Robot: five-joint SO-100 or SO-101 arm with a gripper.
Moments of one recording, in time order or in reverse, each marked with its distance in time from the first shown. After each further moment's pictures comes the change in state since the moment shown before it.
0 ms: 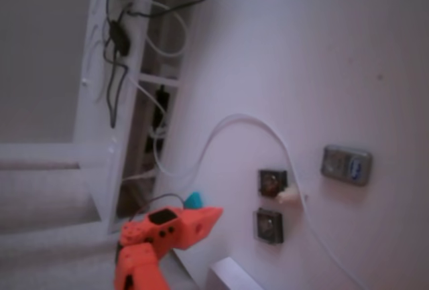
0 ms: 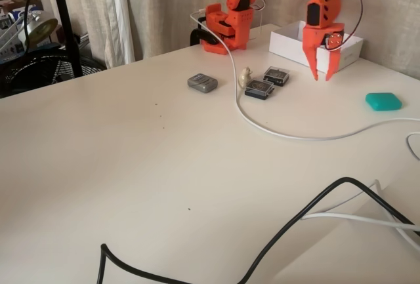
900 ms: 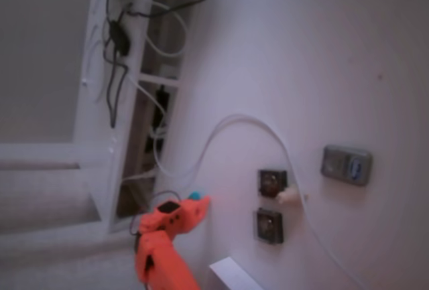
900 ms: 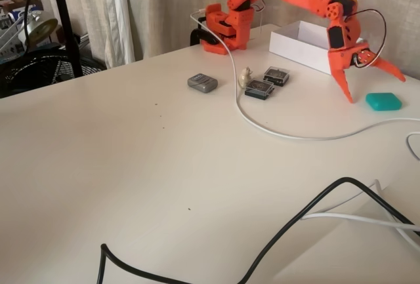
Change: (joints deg) arm -3.5 -24.0 -25.1 -10.8 -3.7
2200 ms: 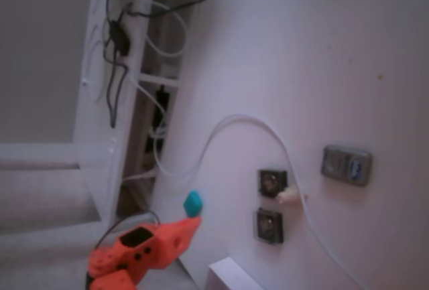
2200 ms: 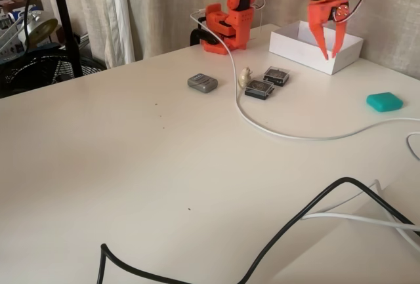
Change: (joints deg) arm 1.1 35.9 28.9 9.7 -0.2
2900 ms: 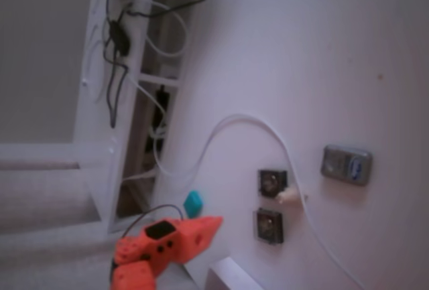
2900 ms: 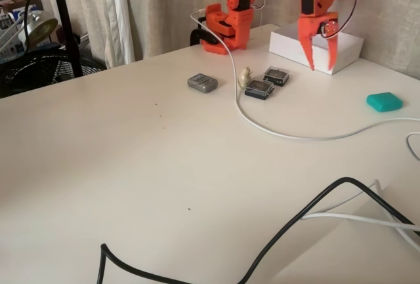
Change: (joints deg) arm 2.4 2.0 12.6 1.3 0.1
